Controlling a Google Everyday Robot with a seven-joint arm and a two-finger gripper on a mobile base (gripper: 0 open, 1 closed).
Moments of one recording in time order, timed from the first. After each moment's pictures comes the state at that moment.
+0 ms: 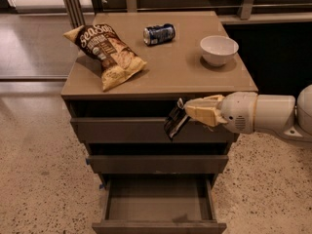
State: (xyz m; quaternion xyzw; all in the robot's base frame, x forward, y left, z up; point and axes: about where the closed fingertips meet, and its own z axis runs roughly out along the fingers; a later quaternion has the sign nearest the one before) arm 0.510 -0.103 0.845 -0.36 0.73 0.32 0.48
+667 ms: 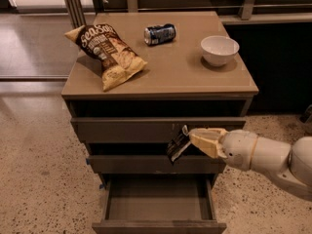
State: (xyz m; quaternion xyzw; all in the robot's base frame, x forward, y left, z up) arm 0.482 -0.115 0.768 -0.30 0.73 0.35 0.50
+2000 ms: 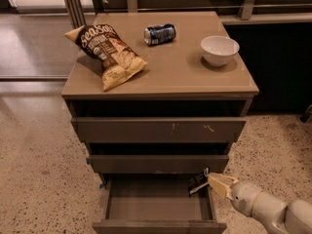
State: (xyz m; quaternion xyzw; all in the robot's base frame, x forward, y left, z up) arm 0.455 -0.200 0.566 -0.12 0.81 0.32 0.48
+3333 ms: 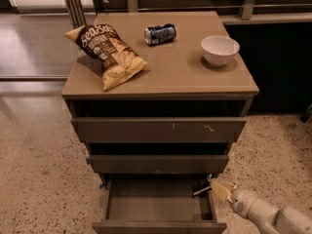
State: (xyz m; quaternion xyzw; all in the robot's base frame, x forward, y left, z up) arm 0.481 -0.234 0.472 -0.05 0.81 0.35 0.47
